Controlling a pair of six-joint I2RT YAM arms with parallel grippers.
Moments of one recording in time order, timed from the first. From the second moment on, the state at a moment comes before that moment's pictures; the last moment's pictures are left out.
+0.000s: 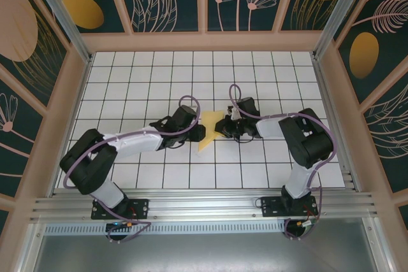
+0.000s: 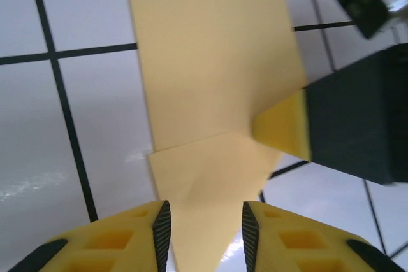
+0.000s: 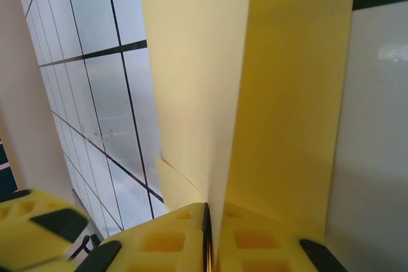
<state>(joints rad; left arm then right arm) -0.78 1.58 0.82 -0.07 0.05 -0.64 0.48 1.79 0.76 0.17 -0.65 0.86</state>
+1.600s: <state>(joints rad) -0.98 1.75 0.84 -0.07 -0.29 -0.64 0.49 1.78 0.82 0.09 -0.65 0.99</state>
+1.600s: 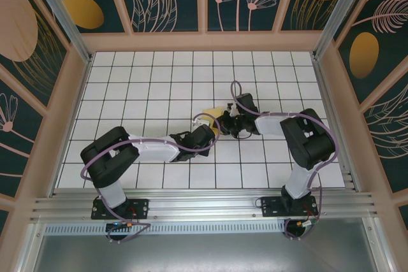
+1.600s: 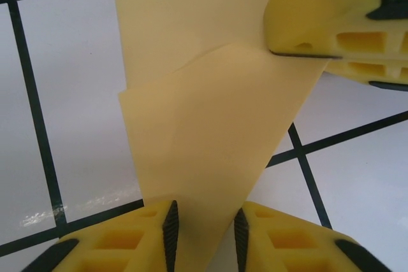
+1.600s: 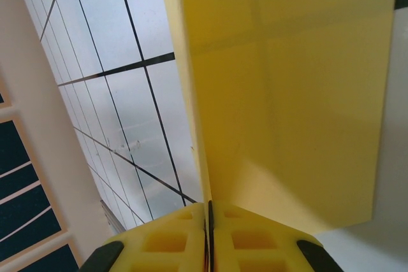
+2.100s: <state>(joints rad) -0.98 1.76 0.85 -0.07 -0.33 -0.63 0.50 1.78 0.85 0.05 -0.65 0.99</state>
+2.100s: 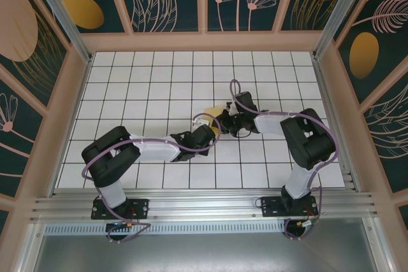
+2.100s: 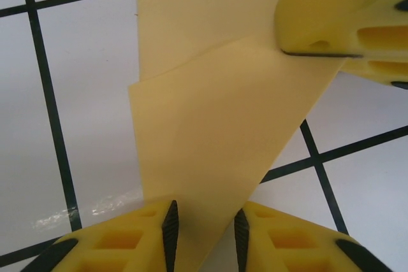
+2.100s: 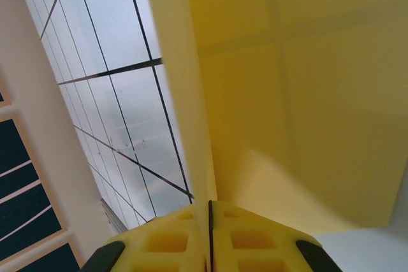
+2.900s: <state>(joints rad) -0.98 1.76 0.85 -0.07 -0.38 -0.59 0.50 1.78 0.87 0.04 -0.65 0.99</state>
